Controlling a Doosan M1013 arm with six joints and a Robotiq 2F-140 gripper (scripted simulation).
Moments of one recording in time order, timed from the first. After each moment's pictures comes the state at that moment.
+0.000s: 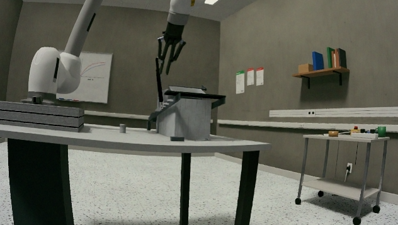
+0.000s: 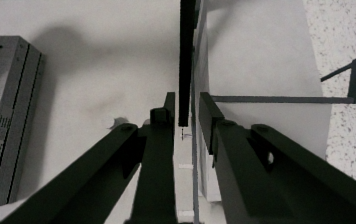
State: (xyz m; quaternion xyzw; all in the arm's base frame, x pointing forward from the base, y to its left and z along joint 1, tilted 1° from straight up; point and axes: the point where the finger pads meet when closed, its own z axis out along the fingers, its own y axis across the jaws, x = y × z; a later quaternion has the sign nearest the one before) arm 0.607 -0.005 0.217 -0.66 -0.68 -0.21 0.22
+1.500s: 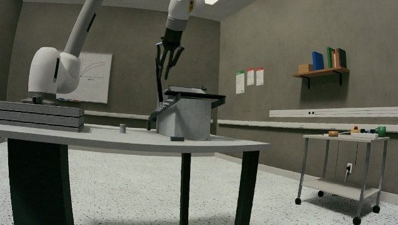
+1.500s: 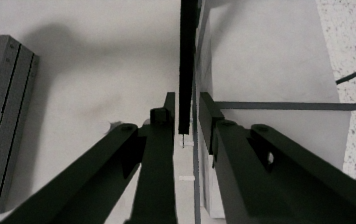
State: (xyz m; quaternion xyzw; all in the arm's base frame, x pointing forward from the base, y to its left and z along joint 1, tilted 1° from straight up) arm 0.607 0.011 0.195 -0.66 -0.68 -0.21 0.22
